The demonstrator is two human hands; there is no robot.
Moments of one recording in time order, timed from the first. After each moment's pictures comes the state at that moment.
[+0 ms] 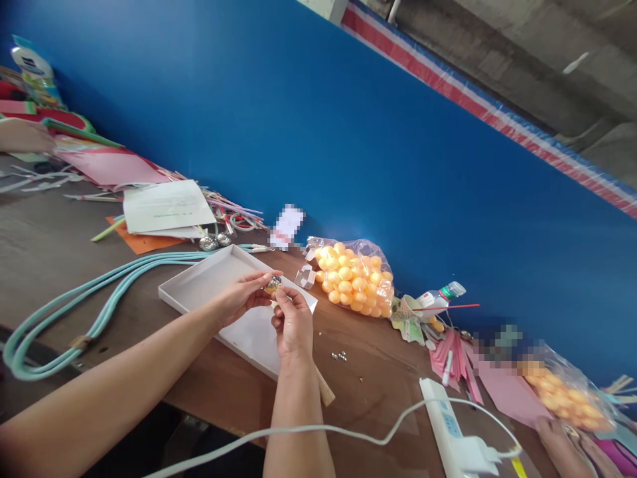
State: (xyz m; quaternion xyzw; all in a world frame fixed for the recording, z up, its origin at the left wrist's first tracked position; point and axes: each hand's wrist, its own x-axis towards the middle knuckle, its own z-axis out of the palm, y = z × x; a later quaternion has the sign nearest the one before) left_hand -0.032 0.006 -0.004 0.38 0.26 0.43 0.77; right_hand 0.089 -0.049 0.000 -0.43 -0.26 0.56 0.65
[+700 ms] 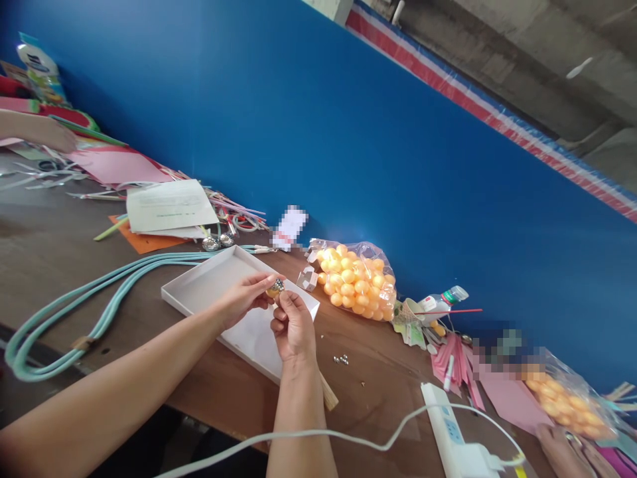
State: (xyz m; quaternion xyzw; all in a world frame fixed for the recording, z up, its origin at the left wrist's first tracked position) left_hand -0.031 0.004 -0.003 0.44 0.29 0.44 0.73; right_hand 0.090 -0.049 0.001 -0.37 -0.24 0.64 0.63
